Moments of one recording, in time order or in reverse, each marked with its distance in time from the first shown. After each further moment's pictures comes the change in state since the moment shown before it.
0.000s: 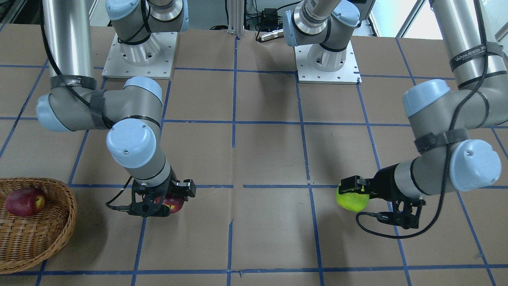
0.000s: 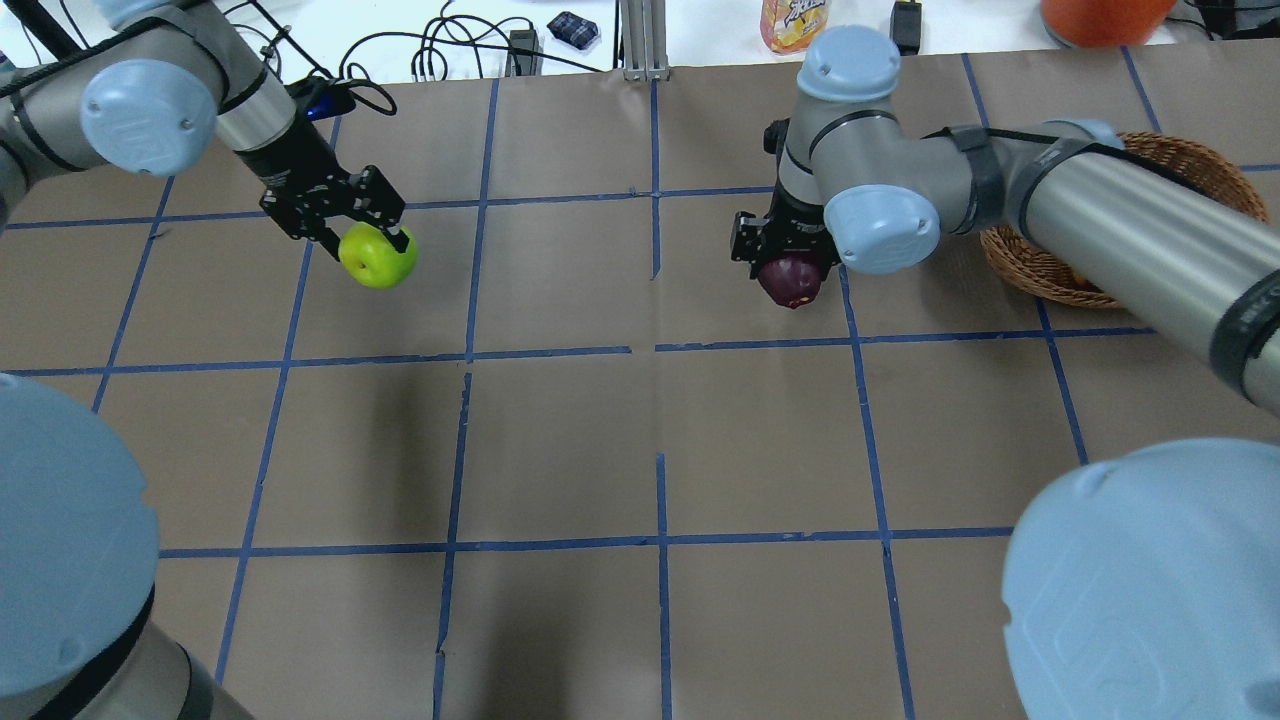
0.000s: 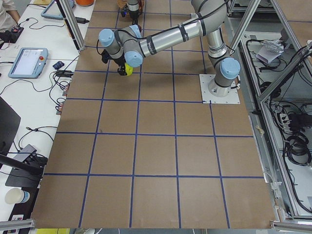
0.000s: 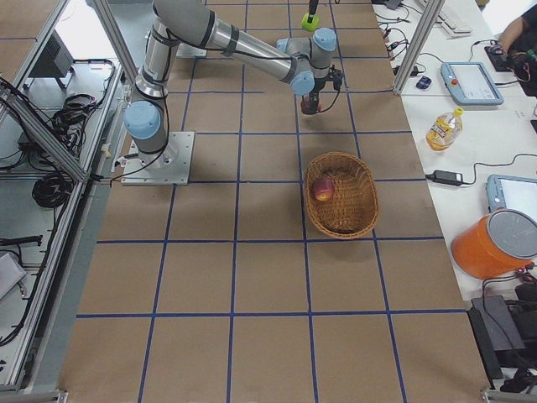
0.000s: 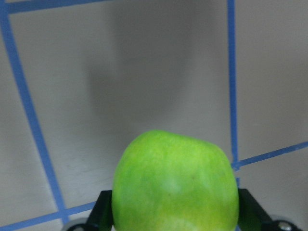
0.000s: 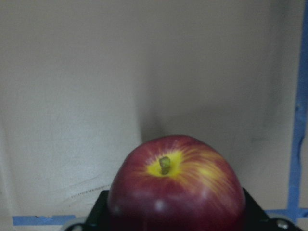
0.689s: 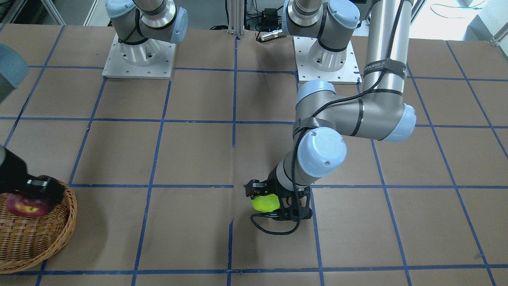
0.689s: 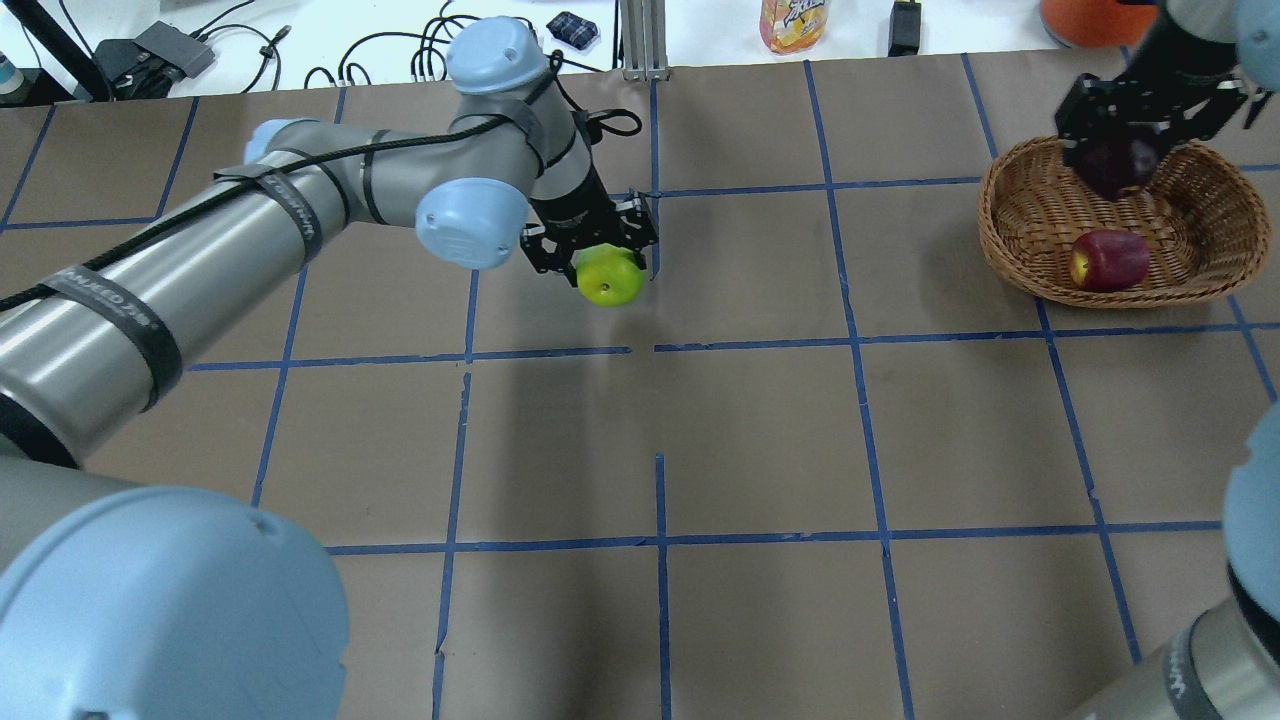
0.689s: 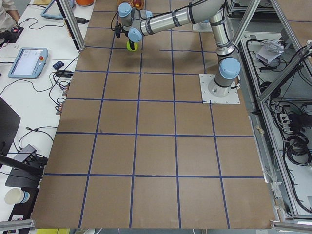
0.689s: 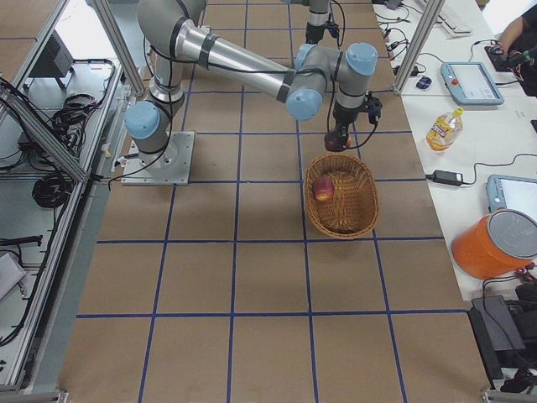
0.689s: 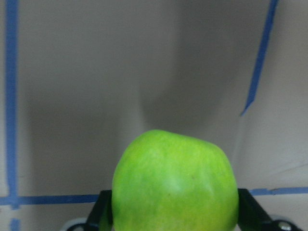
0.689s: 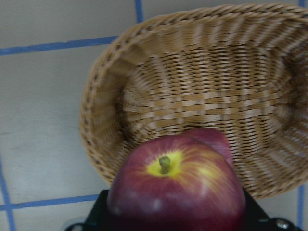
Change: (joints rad) left arm -0.413 -0.085 -0.058 0.394 0.032 -0.605; right arm -0.489 -0.052 -0.229 0.275 -0.070 -0.514
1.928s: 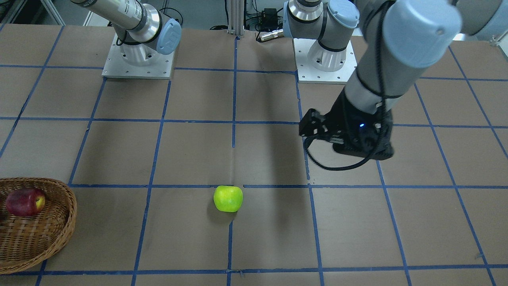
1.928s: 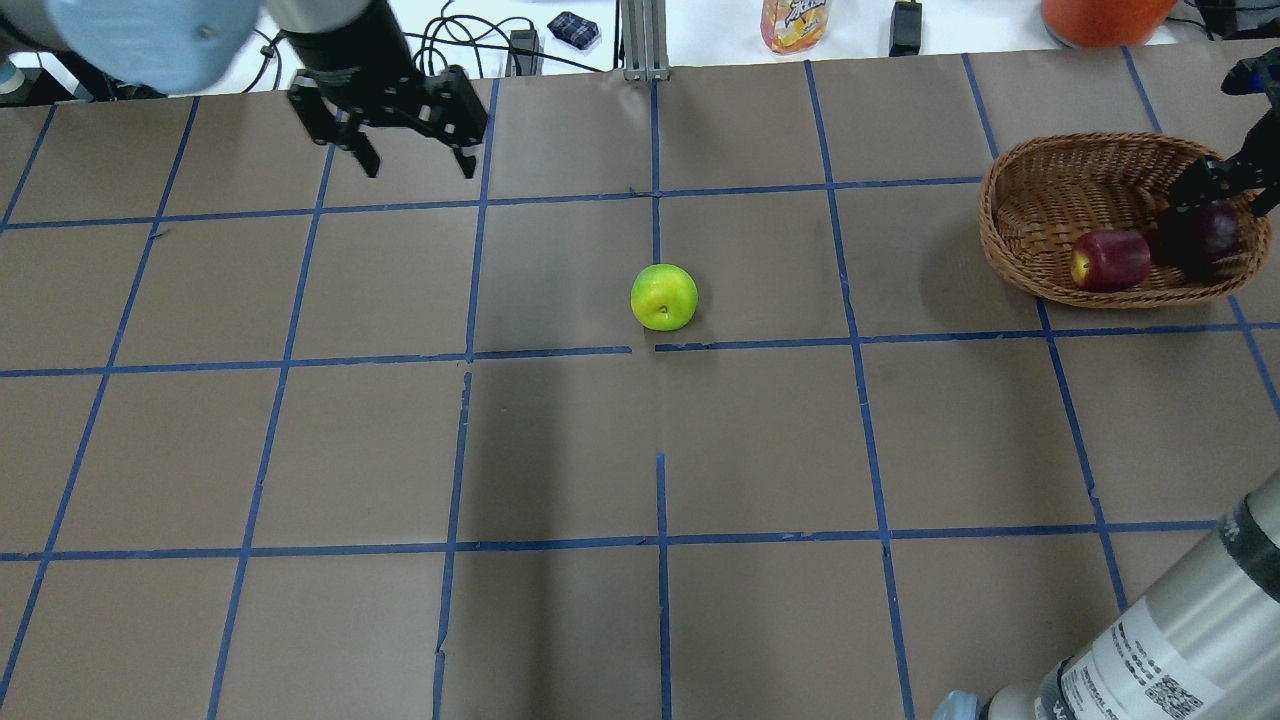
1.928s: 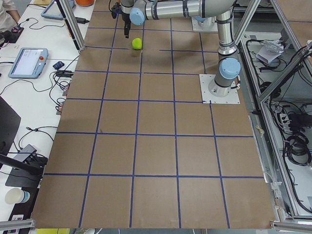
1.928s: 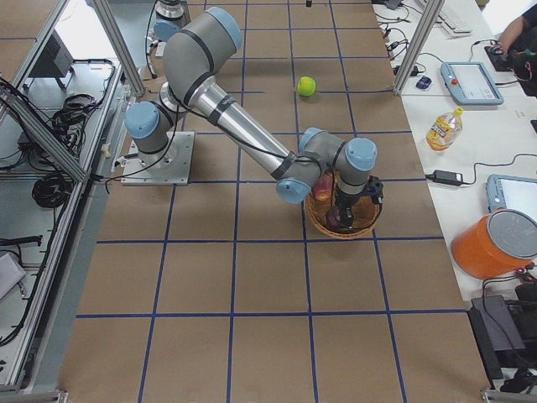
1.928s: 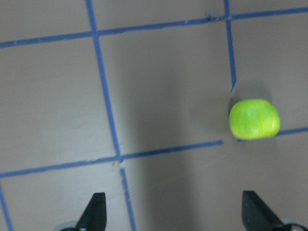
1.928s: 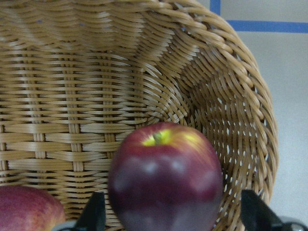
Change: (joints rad) left arm 0.266 0.338 0.190 -0.596 0.120 0.523; right arm -0.170 0.204 0.010 -0.265 -0.004 -0.247
